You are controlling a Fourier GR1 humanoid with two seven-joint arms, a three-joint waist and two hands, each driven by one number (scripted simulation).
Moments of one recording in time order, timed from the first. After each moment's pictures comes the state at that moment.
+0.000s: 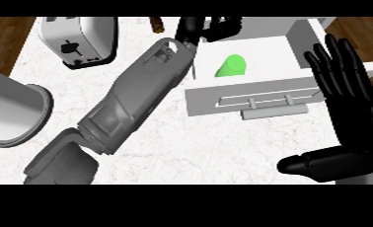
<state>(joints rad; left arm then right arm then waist) -1.32 0.00 -0.48 -0.40 0.55 0.44 -0.34 -0.14 -0.10 -0.07 -2.00 -0.18 0.19 0.13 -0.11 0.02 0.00</state>
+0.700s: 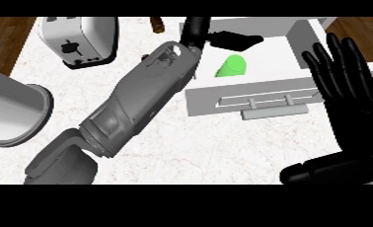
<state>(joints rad) -1.31 0.00 -0.56 -0.45 0.68 0.46 -0.39 -0.15 -0.08 -0.06 -2.04 -0.24 0.18 0.16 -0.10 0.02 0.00</state>
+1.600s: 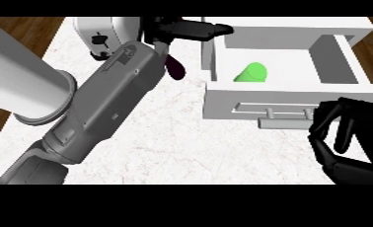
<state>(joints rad) -1.12 0.14 -0.42 -0.76 0.80 0.40 -0.40 -0.06 -0.23 -0.09 -2.09 -0.22 0.35 0.15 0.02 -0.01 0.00</state>
